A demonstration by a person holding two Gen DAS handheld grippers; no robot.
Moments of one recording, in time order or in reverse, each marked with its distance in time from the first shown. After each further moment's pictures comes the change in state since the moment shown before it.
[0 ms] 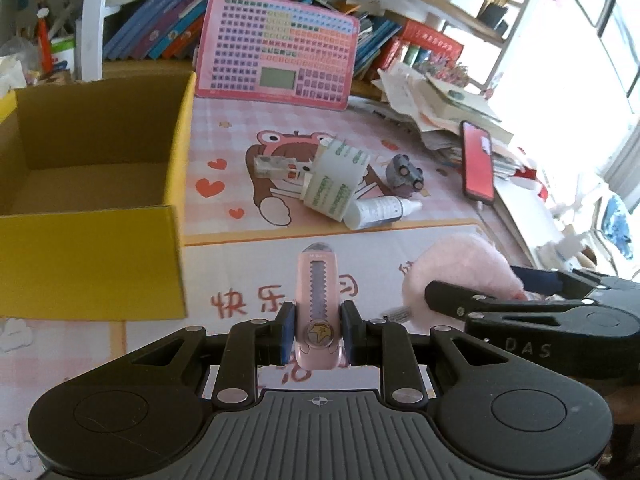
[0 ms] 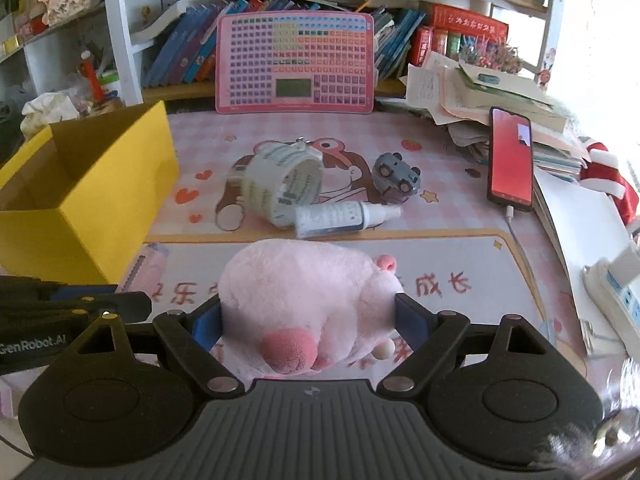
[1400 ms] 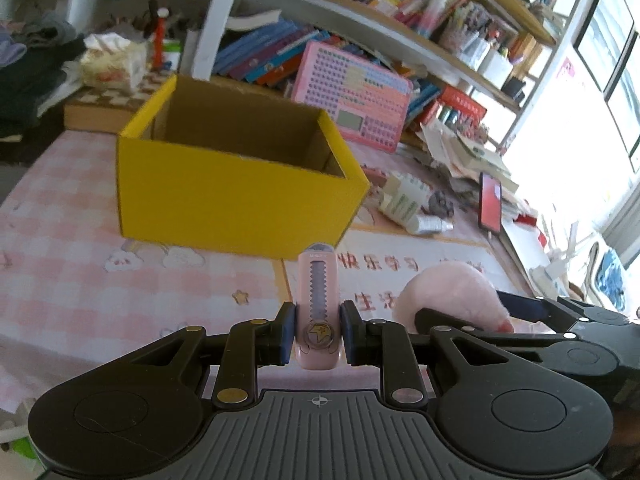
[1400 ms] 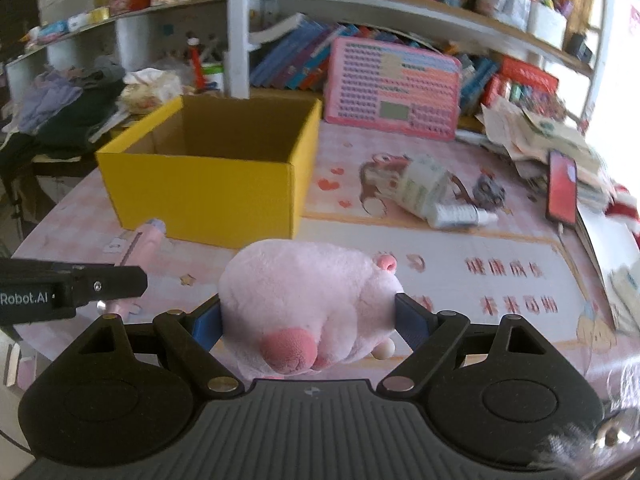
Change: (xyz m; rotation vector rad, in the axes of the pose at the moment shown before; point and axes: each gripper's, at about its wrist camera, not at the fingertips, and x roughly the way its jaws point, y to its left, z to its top) left arm -0.140 0.107 -0.067 -0.125 -0.127 0.012; right arm -0.080 0.155 -0.050 -0.137 -0.077 0.066
